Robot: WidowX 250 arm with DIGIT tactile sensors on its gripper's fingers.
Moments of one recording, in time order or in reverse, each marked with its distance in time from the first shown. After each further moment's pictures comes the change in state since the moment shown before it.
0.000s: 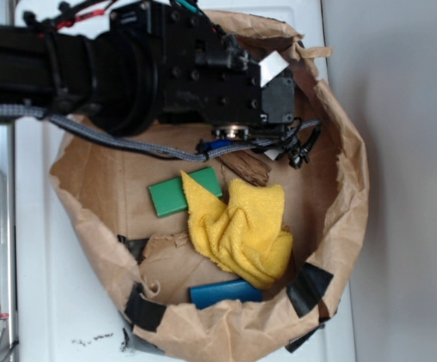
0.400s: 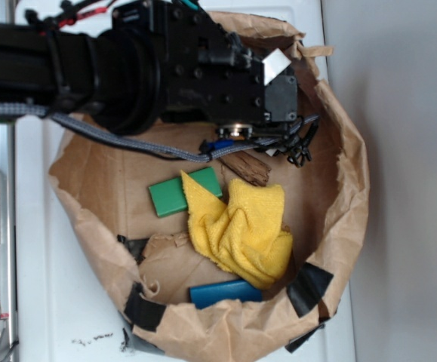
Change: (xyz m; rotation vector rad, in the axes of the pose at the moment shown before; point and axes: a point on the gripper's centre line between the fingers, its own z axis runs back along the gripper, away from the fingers) arm -0.001 0.000 0.002 0.010 0.023 0.022
